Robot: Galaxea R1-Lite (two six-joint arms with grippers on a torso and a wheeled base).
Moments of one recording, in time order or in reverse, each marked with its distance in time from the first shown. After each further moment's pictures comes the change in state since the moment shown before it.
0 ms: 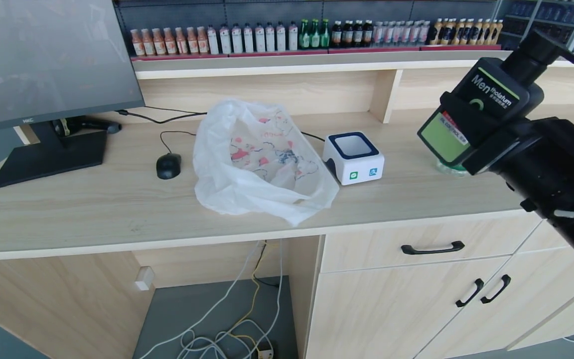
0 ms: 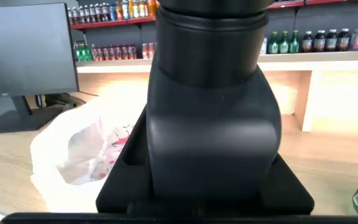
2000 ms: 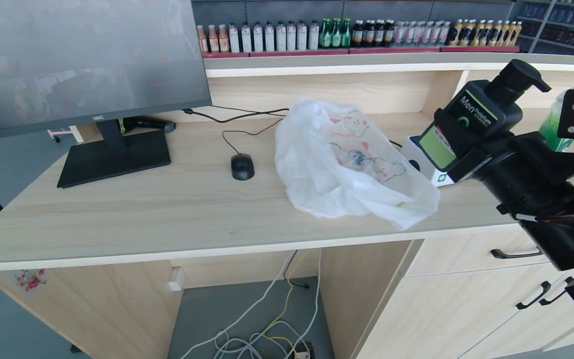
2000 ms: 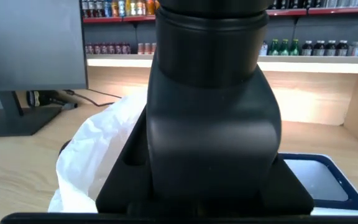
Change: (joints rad) left arm 0.001 0.000 0.000 0.000 0.000 0.001; right arm -0.087 0.133 0.032 -0.189 0.044 -0.033
